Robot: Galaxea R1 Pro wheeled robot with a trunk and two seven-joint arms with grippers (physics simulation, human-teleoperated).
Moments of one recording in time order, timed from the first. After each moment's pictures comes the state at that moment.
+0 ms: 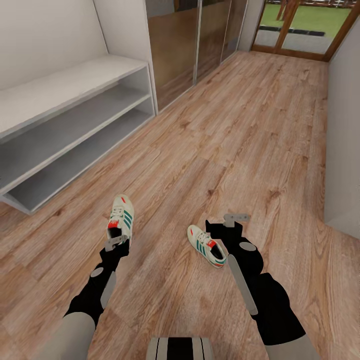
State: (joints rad) left arm -0.63 -0.08 0.27 -0.70 0.01 -0.08 0.00; right arm -0.50 0.08 0.22 -1.51 -0.14 0.61 -0.26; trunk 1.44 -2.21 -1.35
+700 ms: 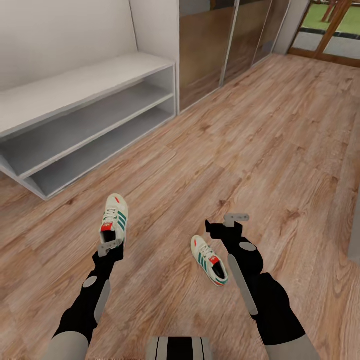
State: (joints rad) left arm -0.52 -0.08 0.27 -0.87 0.00 -0.08 0.00; right arm -0.50 0.08 0.22 -1.51 -0.14 0.61 -0.26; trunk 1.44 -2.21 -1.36
